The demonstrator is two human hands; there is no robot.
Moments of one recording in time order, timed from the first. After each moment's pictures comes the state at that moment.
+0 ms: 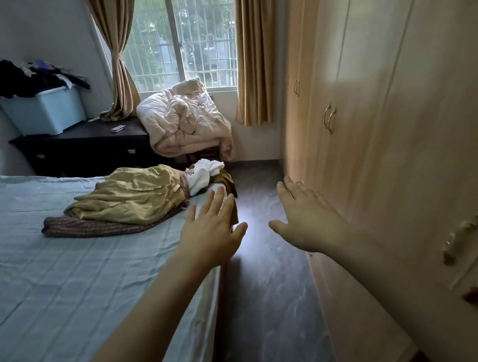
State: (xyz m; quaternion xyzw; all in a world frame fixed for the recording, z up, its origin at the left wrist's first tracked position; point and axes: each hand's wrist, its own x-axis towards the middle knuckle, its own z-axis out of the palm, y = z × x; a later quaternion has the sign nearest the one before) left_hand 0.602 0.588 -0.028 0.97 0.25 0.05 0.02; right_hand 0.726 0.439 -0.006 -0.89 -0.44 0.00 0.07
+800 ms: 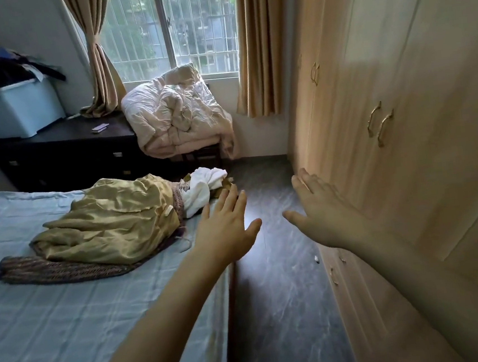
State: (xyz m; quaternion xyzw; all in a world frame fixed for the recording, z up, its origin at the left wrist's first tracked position) left_hand 0.861 0.815 -0.062 0.97 0.24 0.04 0.05; right_hand 0.985 0.659 -0.040 -0.90 -0.43 0.02 0.09
